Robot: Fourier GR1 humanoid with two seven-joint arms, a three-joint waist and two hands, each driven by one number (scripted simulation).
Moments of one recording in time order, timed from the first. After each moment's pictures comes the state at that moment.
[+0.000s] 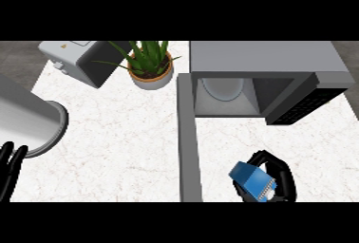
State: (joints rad) left arm 0.41 0.02 0.06 -2.35 0.16 -0.18 0.06; right arm 0.03 -0.04 0.02 -1.08 -0.01 0.07 -0.88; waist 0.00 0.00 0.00
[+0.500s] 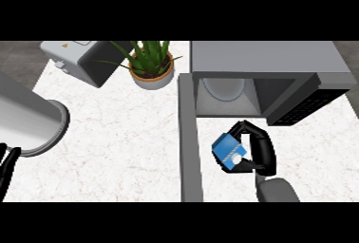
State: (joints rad) left arm 0.42 0.04 0.10 -2.37 0.20 -0.19 0.08; right arm -0.15 0.00 0.11 -1.16 0.06 -0.16 -0.66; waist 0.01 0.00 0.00
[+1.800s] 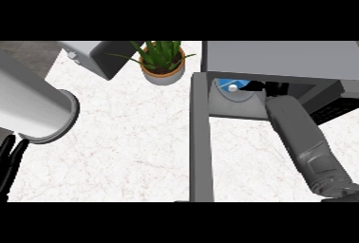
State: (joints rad) left arm 0.36 0.06 0.15 -2.27 0.22 -0.26 0.05; right arm -0.92 -0.19 -0.15 -0.33 0.21 -0.62 -0.55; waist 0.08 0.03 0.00
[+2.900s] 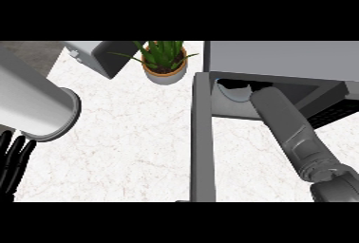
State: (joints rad) left arm 0.37 0.06 0.12 -2.26 0.14 -0.28 0.02; right arm -1.08 -0.16 -0.11 -0.11 0.32 -0.65 -0.52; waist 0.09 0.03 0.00
